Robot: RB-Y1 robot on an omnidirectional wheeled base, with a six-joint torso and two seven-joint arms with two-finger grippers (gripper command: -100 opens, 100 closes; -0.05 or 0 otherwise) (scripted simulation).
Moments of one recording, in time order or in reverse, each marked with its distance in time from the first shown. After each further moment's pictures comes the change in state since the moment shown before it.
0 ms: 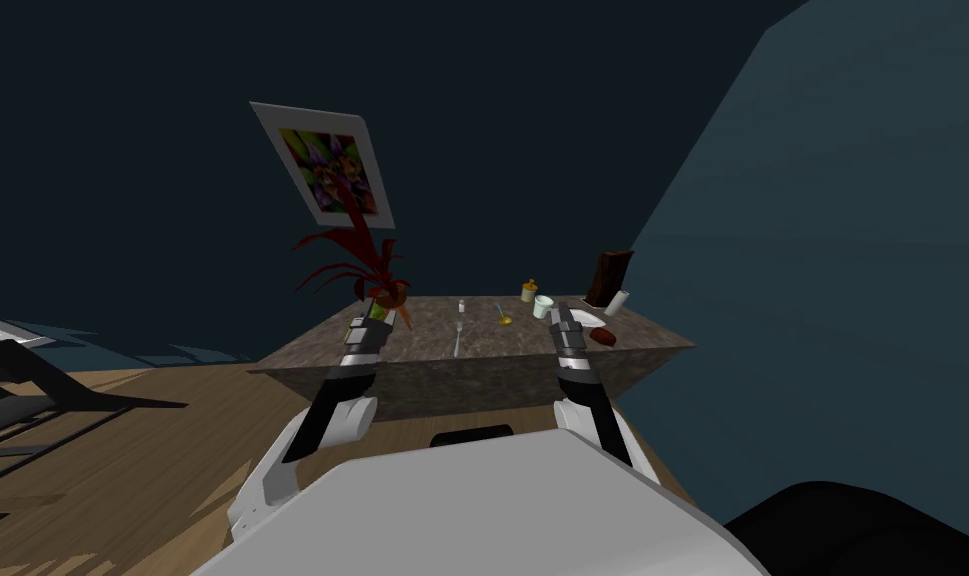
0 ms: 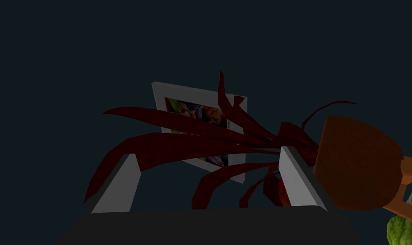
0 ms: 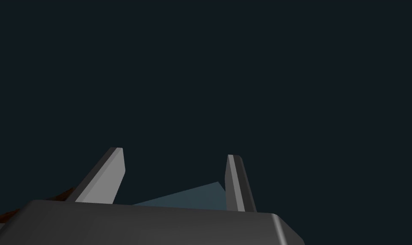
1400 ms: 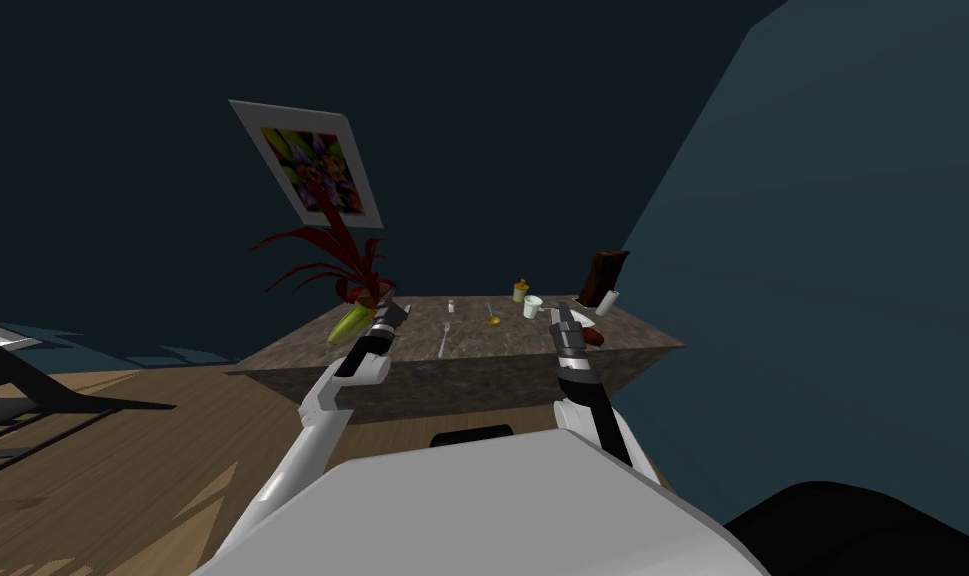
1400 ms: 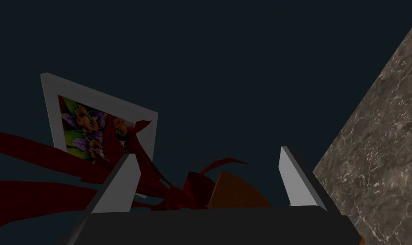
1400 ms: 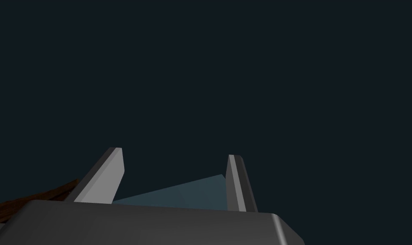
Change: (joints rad) left arm -0.354 0.110 0.026 0.317 0.064 0.298 0.293; right arm 0.000 0.000 0.000 0.000 0.000 0.000 0.000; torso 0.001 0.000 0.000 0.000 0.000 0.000
